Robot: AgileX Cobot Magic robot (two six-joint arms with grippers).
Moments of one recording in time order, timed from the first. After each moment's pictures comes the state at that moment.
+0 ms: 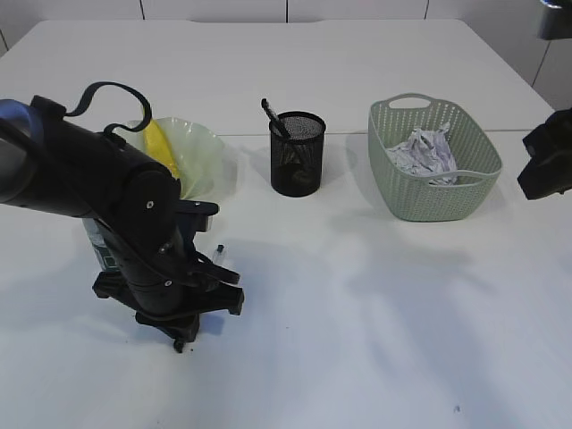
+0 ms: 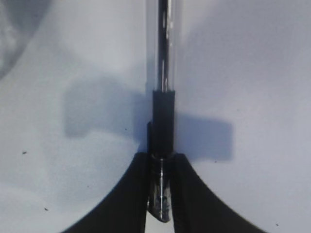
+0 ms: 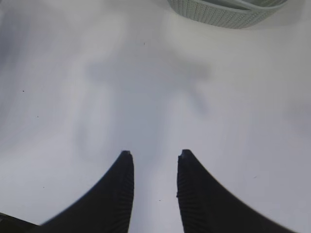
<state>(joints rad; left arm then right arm) -0.64 1.97 -1.09 0.06 0.61 -0.56 0.15 1.33 -1.14 0.10 1.03 -0.17</state>
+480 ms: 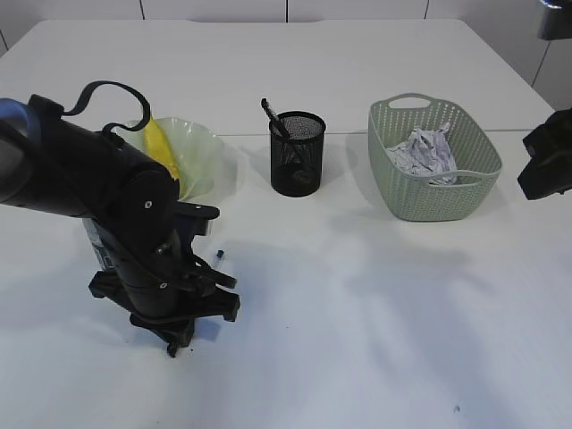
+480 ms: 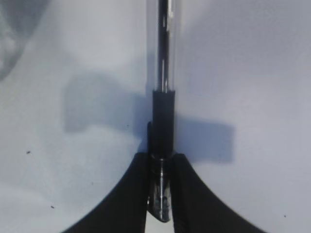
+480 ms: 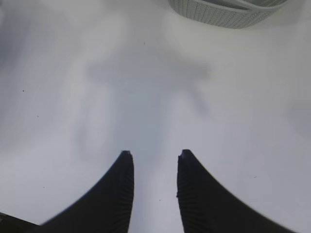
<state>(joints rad) -0.64 1.96 -1.10 0.08 0.63 -0.52 0.15 1.33 -1.14 0.10 1.03 -0.17</state>
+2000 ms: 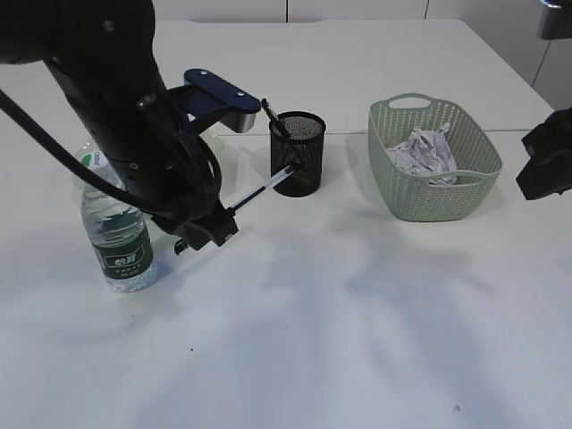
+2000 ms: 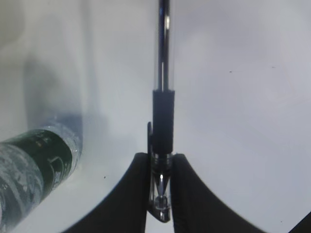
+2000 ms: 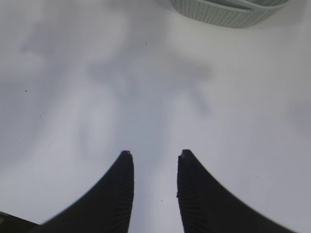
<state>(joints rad) -0.68 1.75 -1.34 0.06 0.93 0.05 0.15 1.33 -1.14 0.11 1.03 -0.17</state>
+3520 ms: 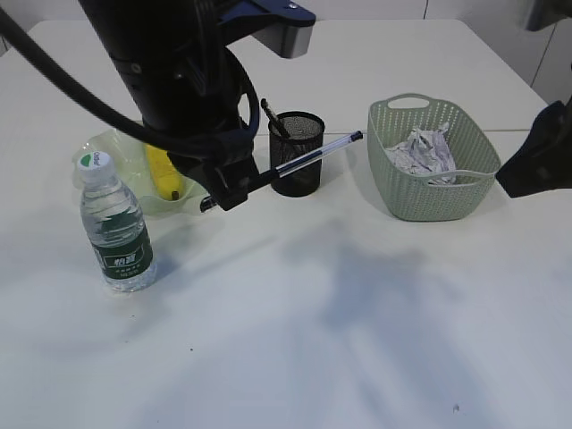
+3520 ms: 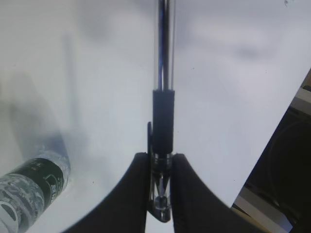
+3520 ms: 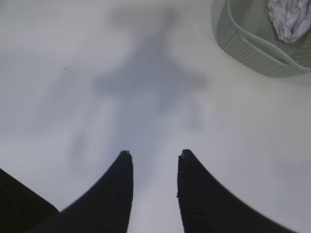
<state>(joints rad) -0.75 1.75 -1.63 -0.05 1.23 0.27 0.27 1.25 -1.14 0.11 1.04 -0.37</state>
